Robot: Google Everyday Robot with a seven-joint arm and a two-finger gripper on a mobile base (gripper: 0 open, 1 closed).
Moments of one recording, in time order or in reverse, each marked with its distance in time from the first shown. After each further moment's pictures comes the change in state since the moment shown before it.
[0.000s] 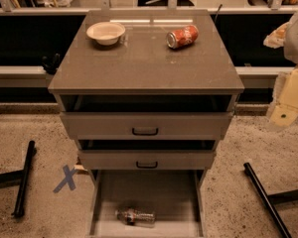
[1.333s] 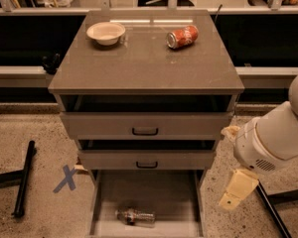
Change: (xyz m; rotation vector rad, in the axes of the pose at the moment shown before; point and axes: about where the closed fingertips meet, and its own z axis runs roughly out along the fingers) arm 0.003 0.116 0.168 -0.198 -0.177 0.087
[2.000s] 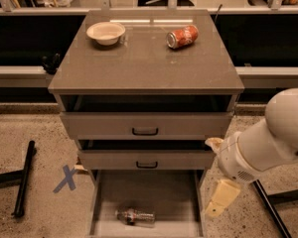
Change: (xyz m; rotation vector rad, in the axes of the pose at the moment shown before) arm -0.003 0.007 0.049 -0.049 -0.054 -0.048
